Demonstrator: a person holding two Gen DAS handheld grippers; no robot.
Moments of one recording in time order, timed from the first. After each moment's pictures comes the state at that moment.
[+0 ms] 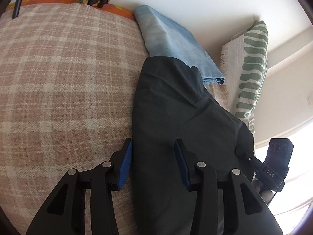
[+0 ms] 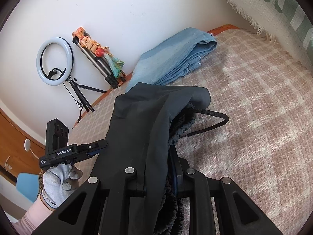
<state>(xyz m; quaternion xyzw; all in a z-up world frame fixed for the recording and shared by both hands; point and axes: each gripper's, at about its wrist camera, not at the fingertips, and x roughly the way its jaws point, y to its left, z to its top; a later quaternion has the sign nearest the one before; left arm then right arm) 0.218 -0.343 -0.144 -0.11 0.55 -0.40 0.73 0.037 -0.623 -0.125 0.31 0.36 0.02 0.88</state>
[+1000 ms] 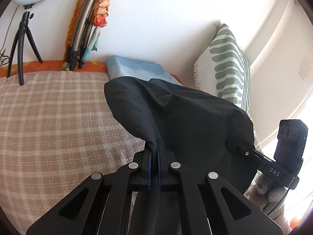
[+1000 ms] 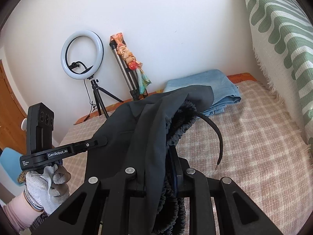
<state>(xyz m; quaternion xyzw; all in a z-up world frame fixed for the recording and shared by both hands) 0.157 -0.347 -0.042 -0.06 0.41 -0.41 0.81 0.025 -0.564 -0.027 0.18 0.31 0.02 0.93</state>
